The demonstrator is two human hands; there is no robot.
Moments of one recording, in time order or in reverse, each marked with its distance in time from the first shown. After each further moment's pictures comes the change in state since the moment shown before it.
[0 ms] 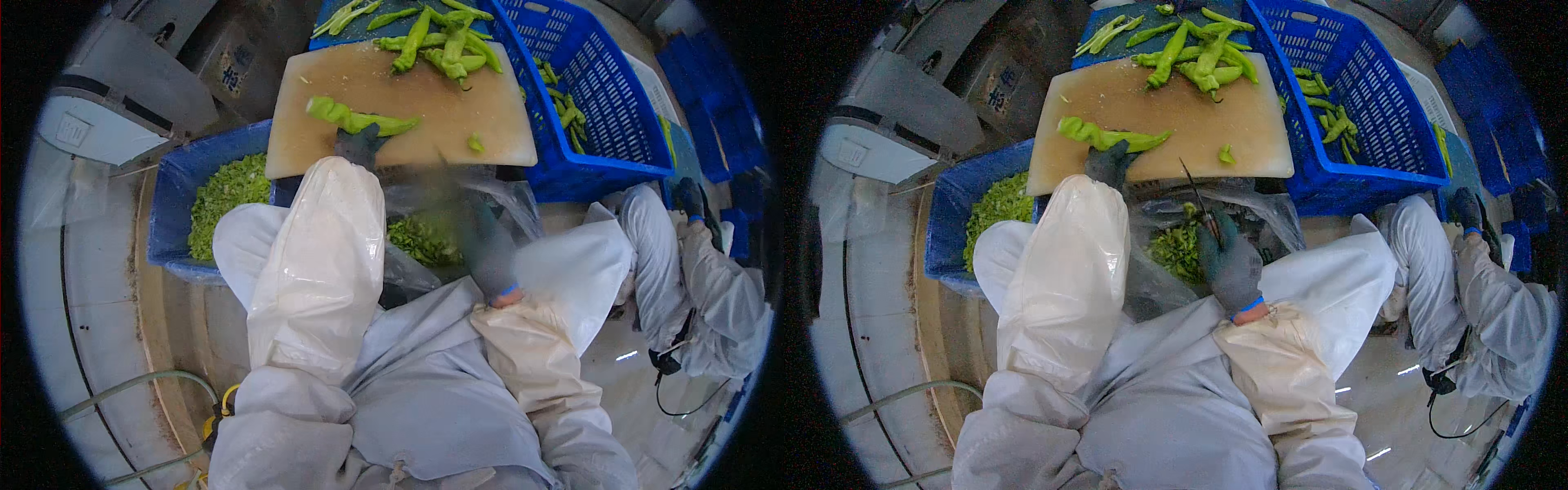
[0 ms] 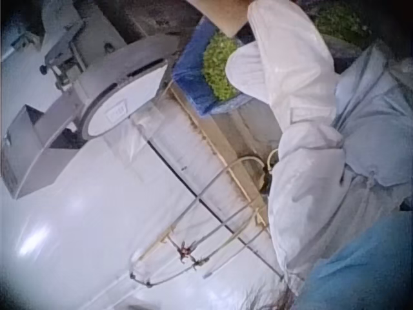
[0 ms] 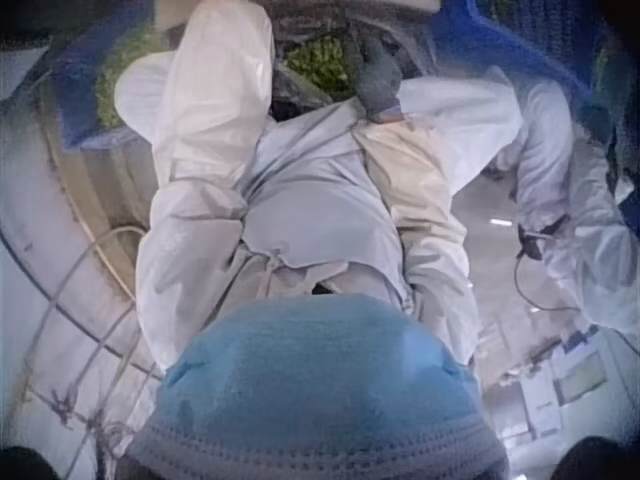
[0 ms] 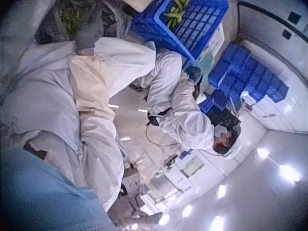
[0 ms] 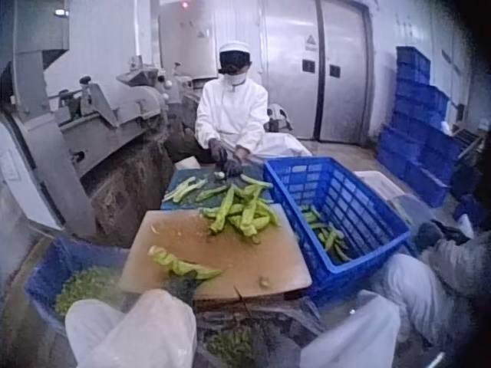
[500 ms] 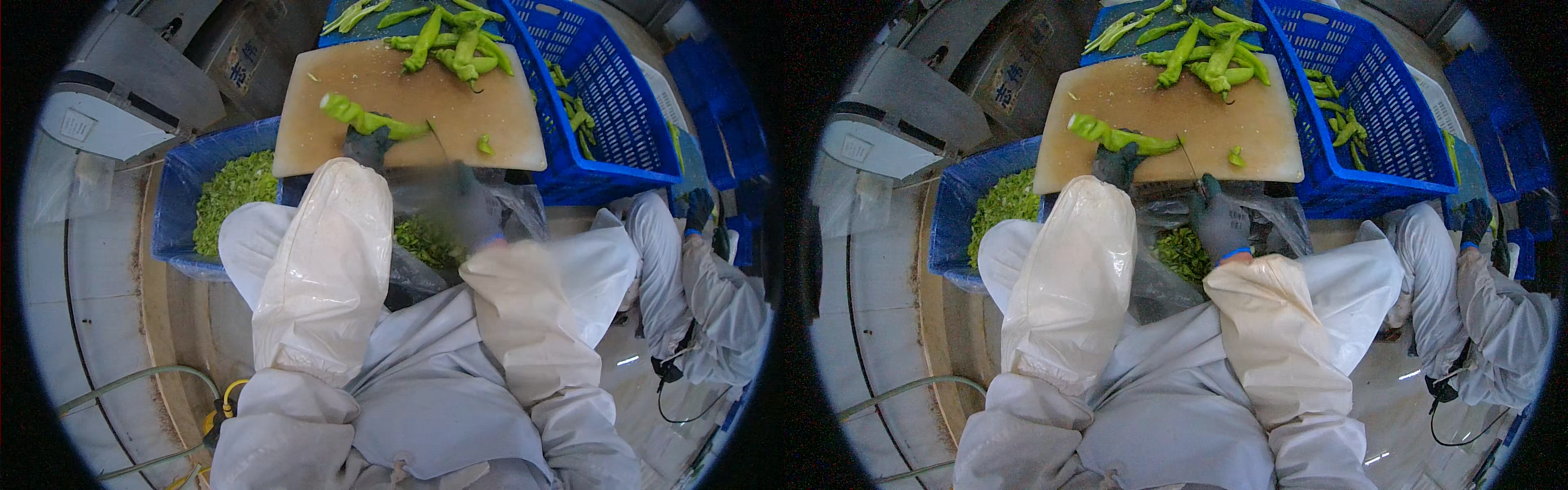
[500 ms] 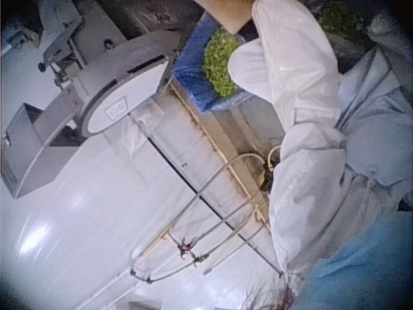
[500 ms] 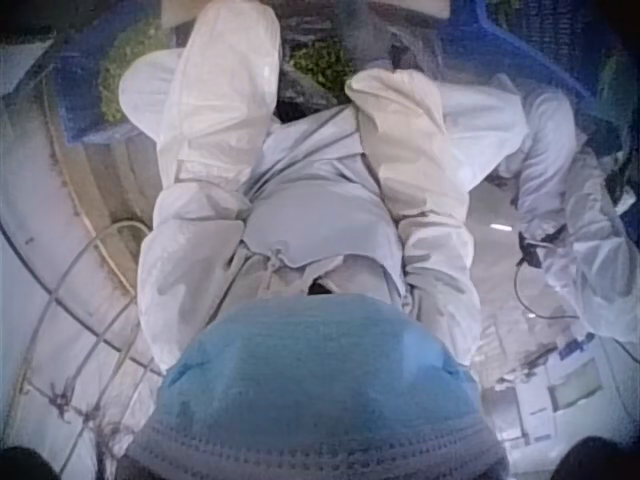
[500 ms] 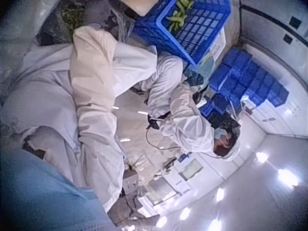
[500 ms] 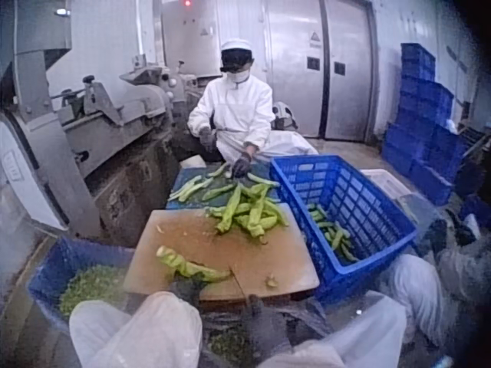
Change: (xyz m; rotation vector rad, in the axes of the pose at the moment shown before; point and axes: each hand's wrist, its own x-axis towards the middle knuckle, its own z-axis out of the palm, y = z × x) left_hand -0.006 -0.018 0.010 0.072 0.125 0.077; right_hand 0.068 0.028 0.047 -0.111 -0.077 0.038
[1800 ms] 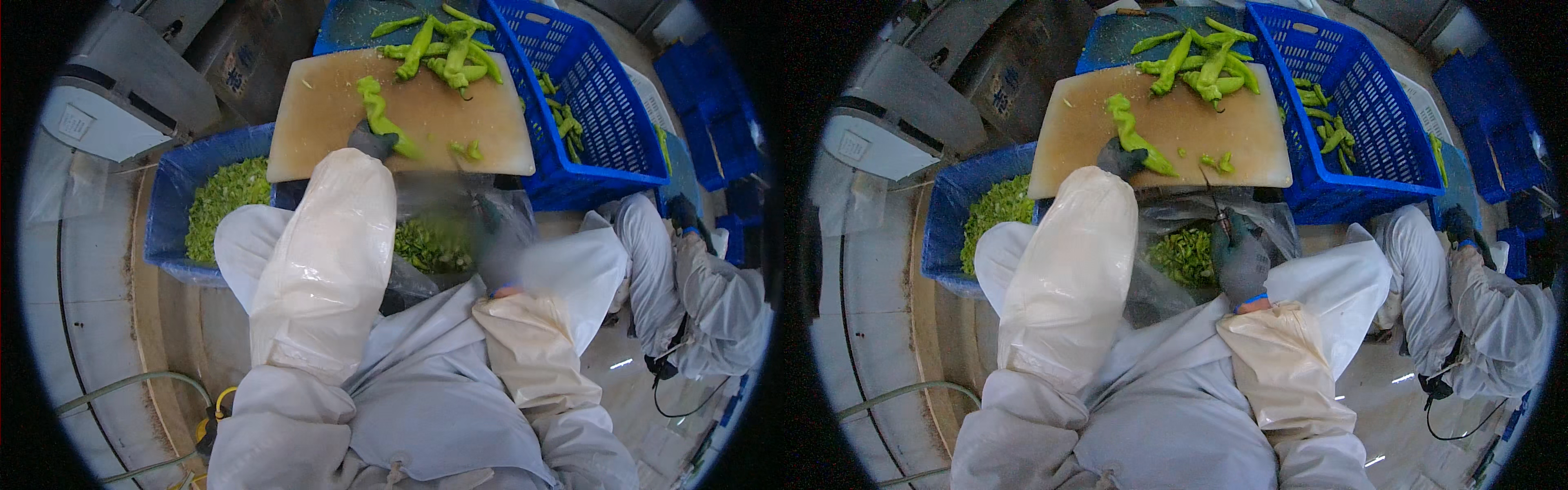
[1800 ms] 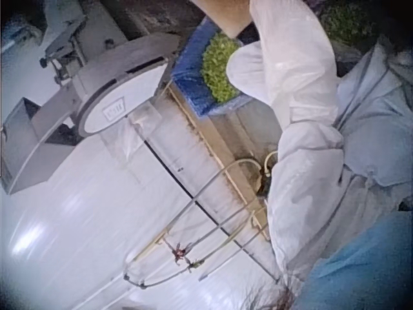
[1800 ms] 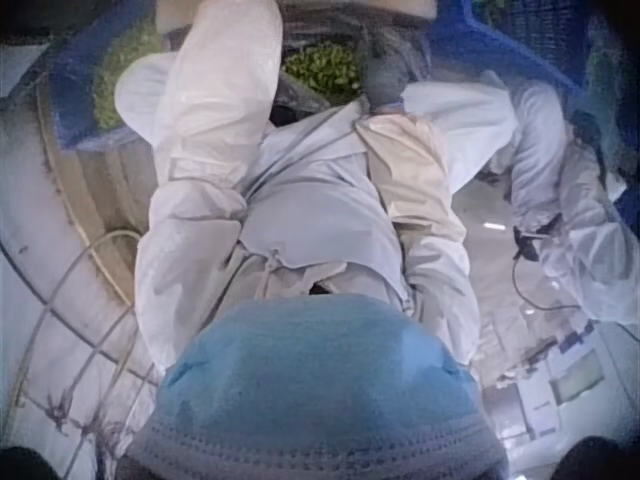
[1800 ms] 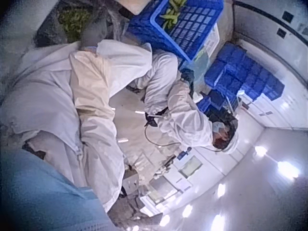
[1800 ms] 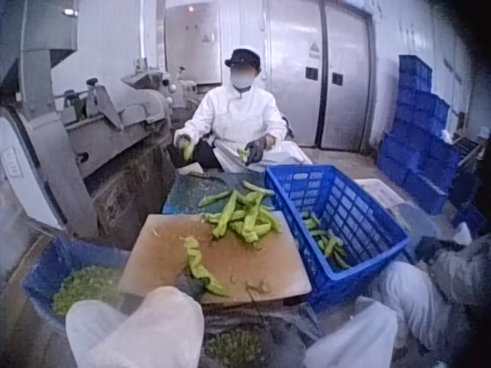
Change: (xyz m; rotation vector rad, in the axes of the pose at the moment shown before) left_hand 0.040 0.005 -0.018 0.672 -0.317 -0.082; right_hand -0.059 -0.014 -0.055 0.062 0.276 -0.173
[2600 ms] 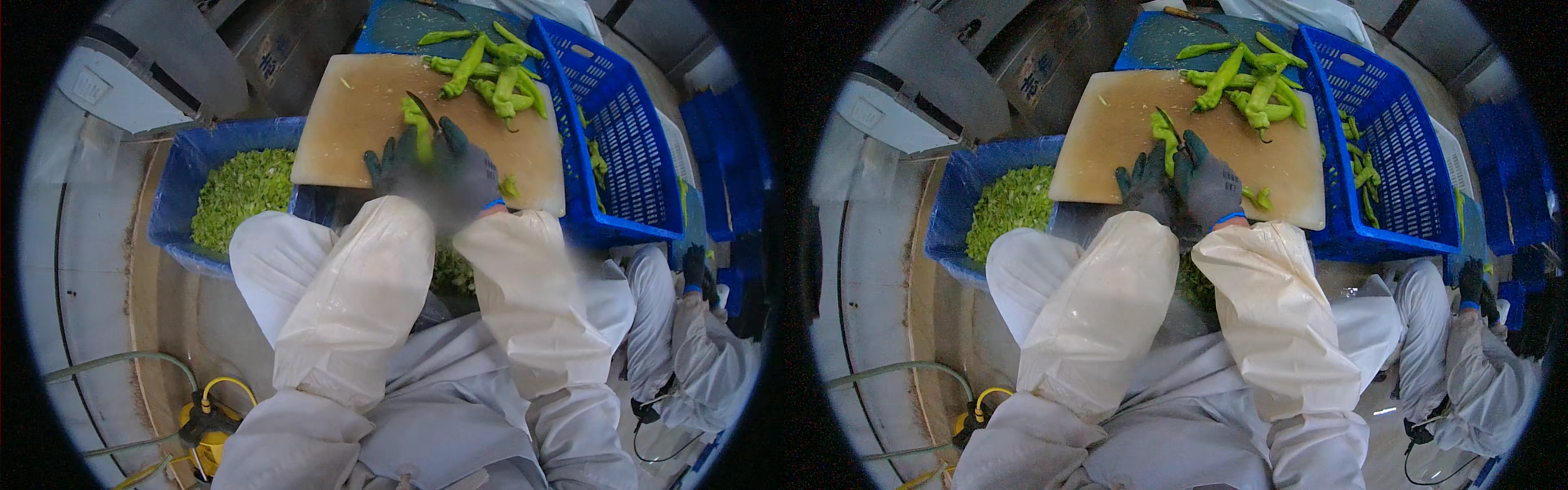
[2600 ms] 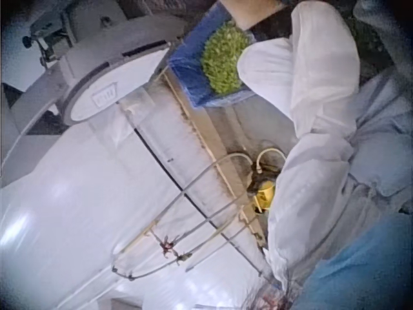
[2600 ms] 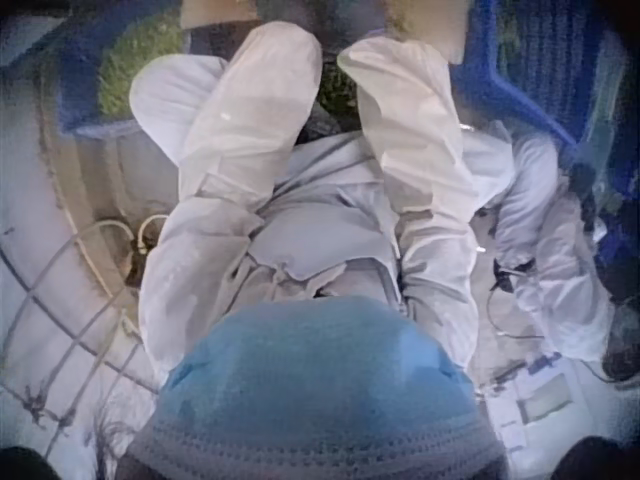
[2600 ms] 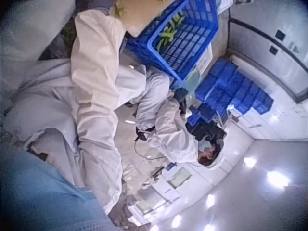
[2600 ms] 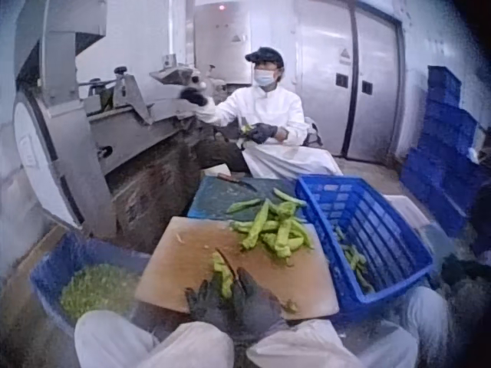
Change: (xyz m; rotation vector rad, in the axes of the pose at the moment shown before) left_hand -0.060 0.058 0.058 1.172 0.423 -0.039; right_hand 0.136 -0.064 0.099 0.002 -0.326 0.006
